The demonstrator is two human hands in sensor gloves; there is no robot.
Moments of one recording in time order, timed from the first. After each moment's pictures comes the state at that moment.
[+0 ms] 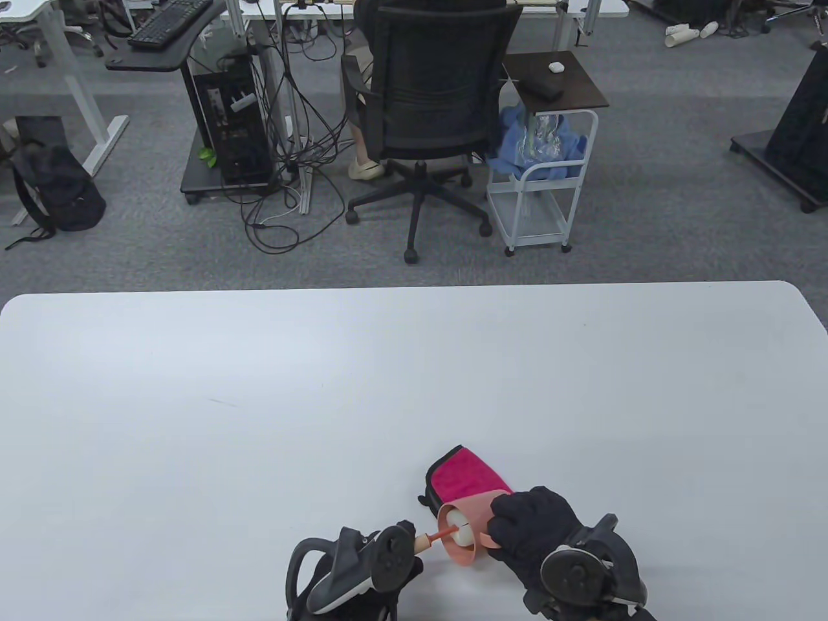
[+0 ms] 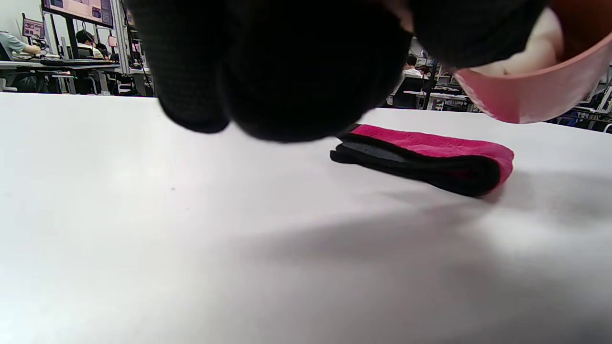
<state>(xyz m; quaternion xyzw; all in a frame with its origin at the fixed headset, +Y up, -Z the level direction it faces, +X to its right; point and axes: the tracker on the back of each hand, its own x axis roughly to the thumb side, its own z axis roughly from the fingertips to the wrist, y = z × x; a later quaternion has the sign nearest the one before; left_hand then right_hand) -0.103 -0.726 -0.265 -0.07 -0.14 0.04 0.99 0.150 -0.699 -0.267 0.33 -0.16 0.91 0.19</state>
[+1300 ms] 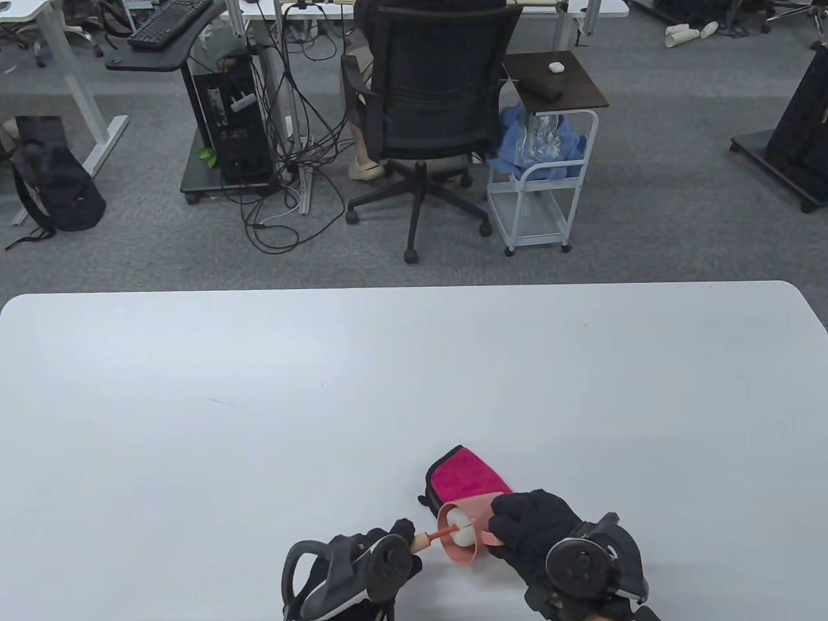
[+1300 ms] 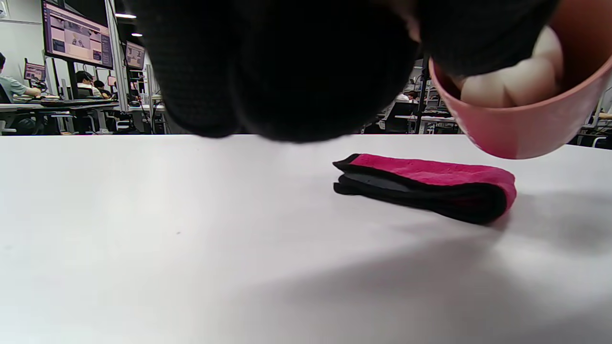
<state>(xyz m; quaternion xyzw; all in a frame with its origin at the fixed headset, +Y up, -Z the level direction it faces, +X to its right) -0.106 -0.719 -0.260 -0.02 -0.15 0.03 0.99 0.155 -0.703 -0.274 0.31 -0.14 0.91 0.23</state>
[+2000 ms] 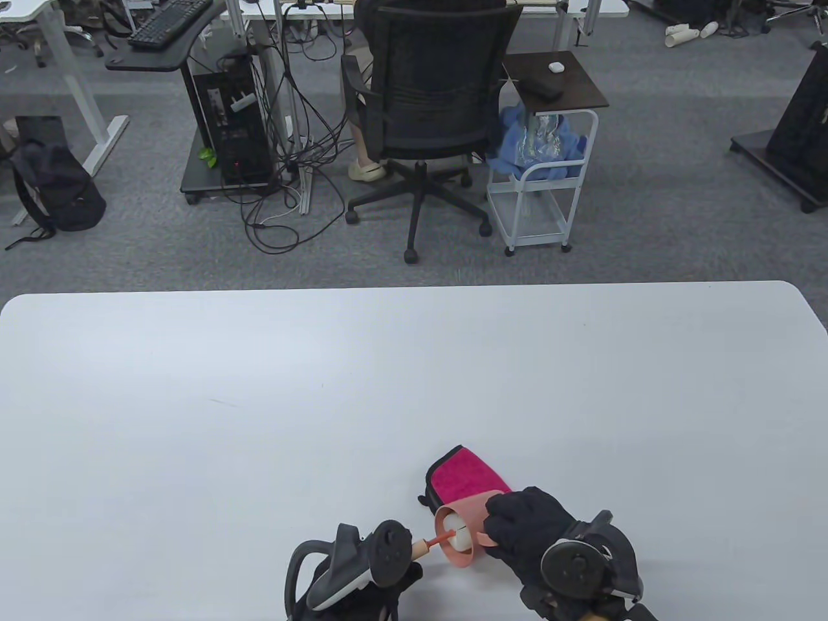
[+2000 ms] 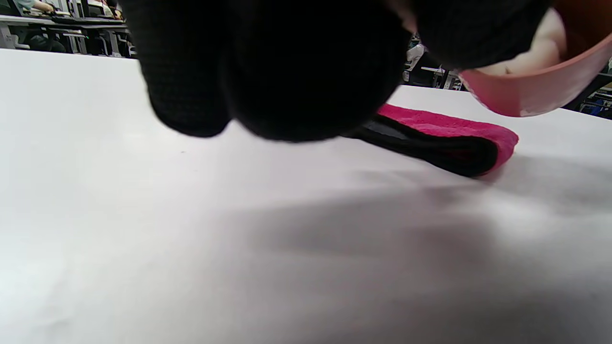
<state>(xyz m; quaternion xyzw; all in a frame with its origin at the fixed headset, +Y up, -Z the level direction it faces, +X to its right) -0.105 -0.733 -0.267 -0.13 -0.12 0.06 0.98 0.149 -0.704 -0.275 0.33 -0.15 0.91 0.22</state>
